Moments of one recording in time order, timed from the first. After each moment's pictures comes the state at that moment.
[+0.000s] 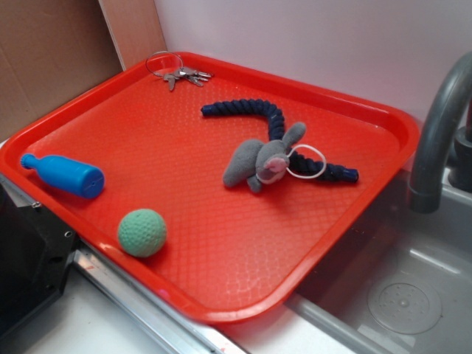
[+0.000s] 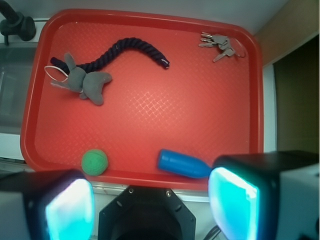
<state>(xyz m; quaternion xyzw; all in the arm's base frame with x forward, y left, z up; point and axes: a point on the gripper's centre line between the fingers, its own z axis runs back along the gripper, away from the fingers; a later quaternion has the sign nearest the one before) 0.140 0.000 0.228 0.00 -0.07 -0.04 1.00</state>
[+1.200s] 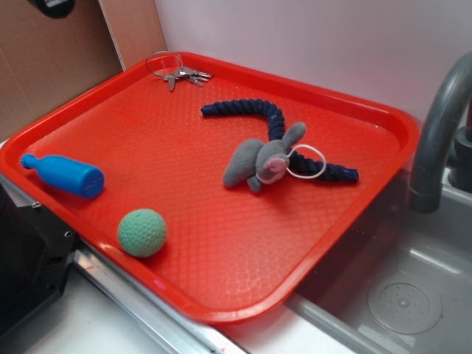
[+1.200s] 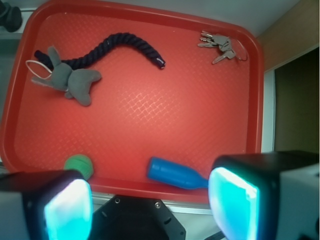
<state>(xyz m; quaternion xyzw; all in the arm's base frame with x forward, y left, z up) 0.151 0.008 0.210 0.02 -0.06 -0.05 1.00</state>
